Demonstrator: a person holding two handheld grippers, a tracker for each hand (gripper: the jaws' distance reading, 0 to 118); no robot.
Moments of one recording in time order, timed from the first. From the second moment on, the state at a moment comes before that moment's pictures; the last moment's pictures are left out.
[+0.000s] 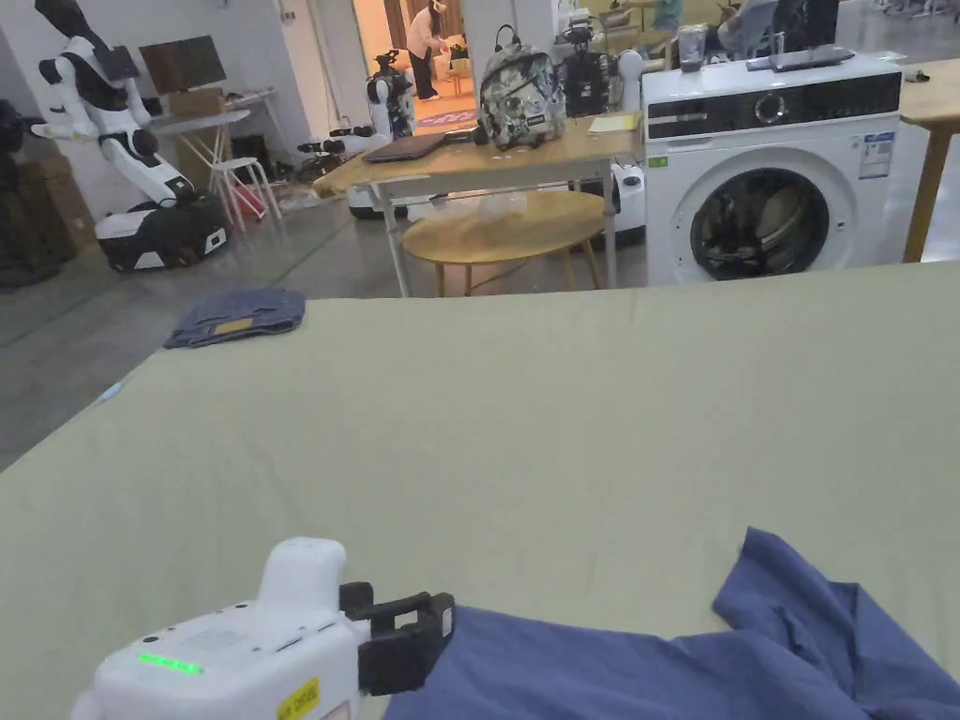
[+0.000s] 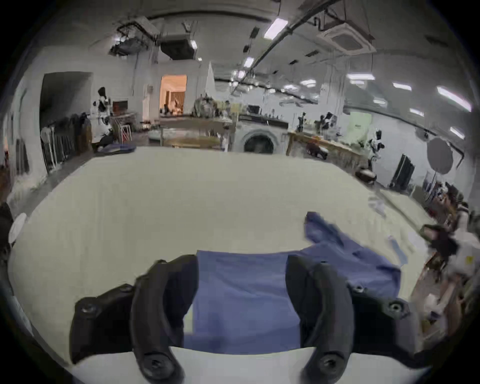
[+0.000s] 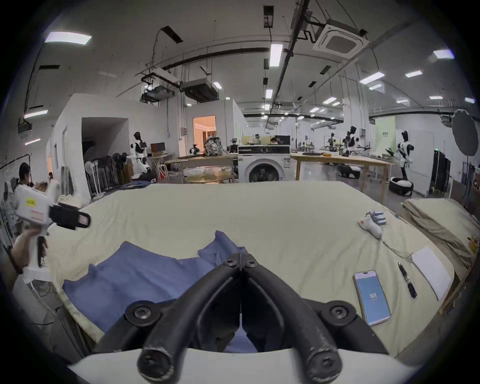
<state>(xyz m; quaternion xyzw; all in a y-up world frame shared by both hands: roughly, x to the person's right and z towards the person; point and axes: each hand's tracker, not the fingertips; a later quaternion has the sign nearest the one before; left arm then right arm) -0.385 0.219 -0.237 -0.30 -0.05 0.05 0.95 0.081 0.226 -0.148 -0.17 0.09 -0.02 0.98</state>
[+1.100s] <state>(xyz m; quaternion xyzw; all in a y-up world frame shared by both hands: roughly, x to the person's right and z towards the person) -0.366 0.121 -0.358 -0.48 -0.02 -0.01 0.87 0.144 0.110 -0.148 -0.38 0.01 -0.24 0.89</state>
